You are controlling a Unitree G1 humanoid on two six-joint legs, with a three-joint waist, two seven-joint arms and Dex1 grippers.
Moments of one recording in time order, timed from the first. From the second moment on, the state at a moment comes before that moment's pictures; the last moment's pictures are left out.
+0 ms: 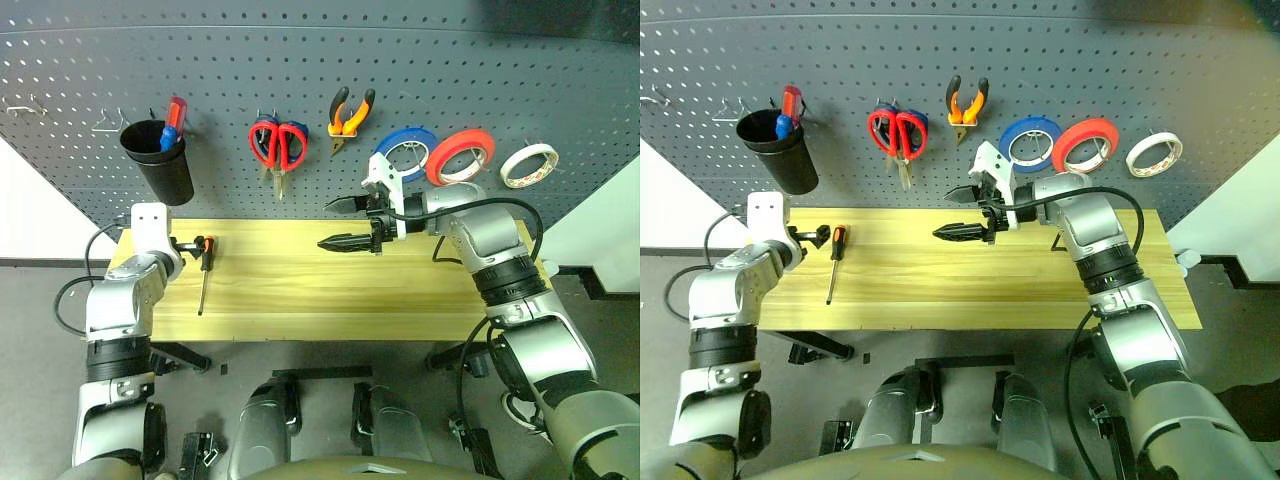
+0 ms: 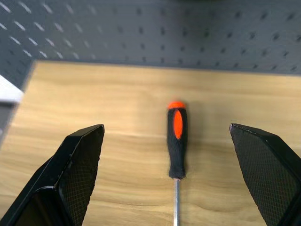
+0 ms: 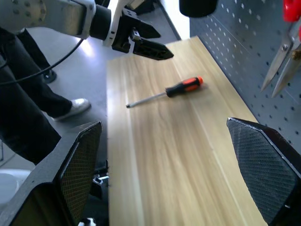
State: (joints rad) left arm -0.48 0.40 0.28 0.15 -0.21 0.88 -0.13; right arm -0.89 -0.44 0.23 0.35 0.28 0.51 1.22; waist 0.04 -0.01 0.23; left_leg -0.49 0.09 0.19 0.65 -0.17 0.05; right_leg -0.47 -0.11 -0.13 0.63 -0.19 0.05
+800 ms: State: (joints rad) left arm -0.77 0.41 0.26 0.67 -0.18 0.75 -0.09; right arm -0.79 -0.55 0.23 0.18 0.24 0.61 1.16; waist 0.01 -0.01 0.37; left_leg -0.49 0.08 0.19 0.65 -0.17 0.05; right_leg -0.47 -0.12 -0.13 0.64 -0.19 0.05
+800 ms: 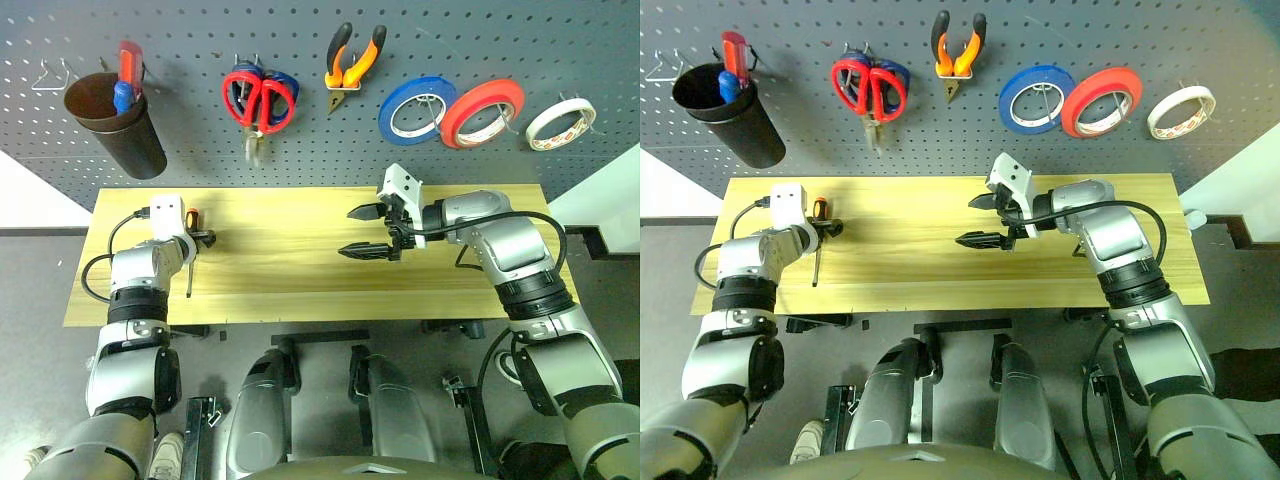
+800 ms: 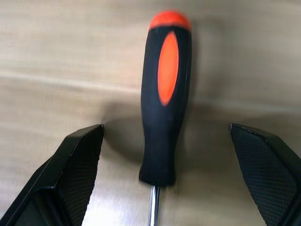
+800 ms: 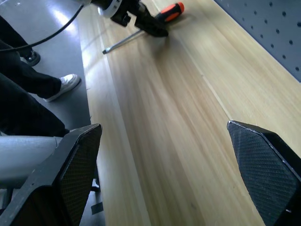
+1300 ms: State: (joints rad) left arm -0.79 0.45 0.28 0.72 -0.18 0.80 -0.05; right arm -0.79 -0.59 0.22 0.18 0.24 0.60 1.17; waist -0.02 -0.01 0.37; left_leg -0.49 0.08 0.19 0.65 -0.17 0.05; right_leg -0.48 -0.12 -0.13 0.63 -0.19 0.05
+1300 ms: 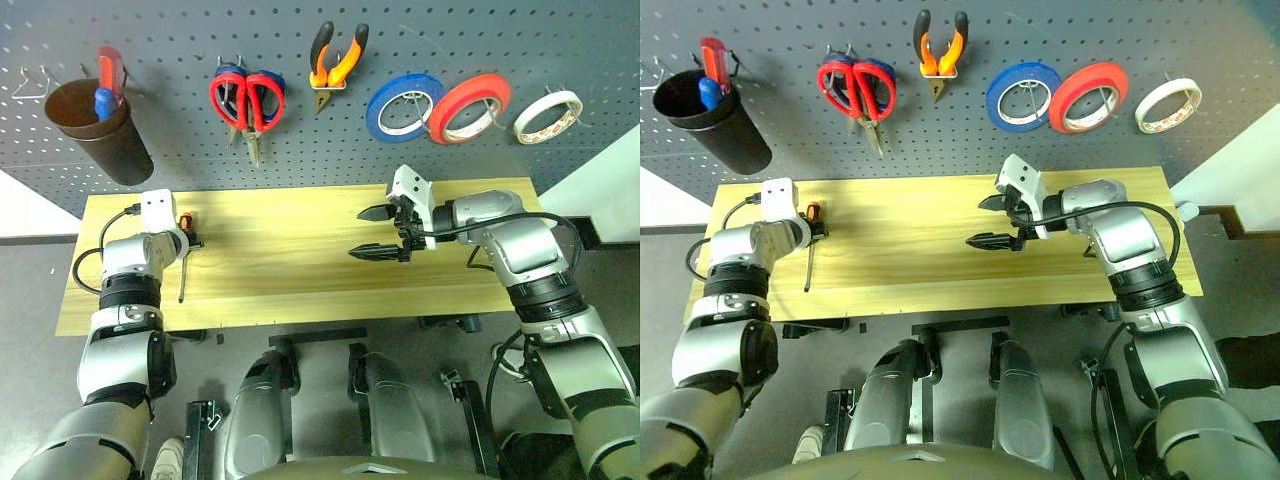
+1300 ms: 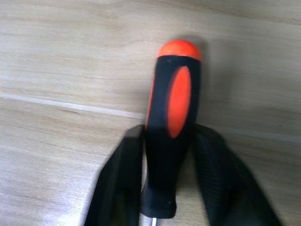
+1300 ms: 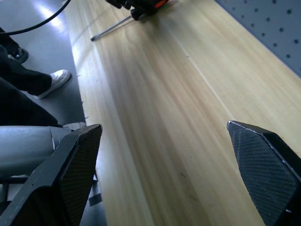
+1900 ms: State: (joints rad) left arm -0.33 0.43 0.31 -0.16 -0.29 1.26 -0.10; right arm -0.83 -0.57 0.16 0.23 0.34 0.59 1.24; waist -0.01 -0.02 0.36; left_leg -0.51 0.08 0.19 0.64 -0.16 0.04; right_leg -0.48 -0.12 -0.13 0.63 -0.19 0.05
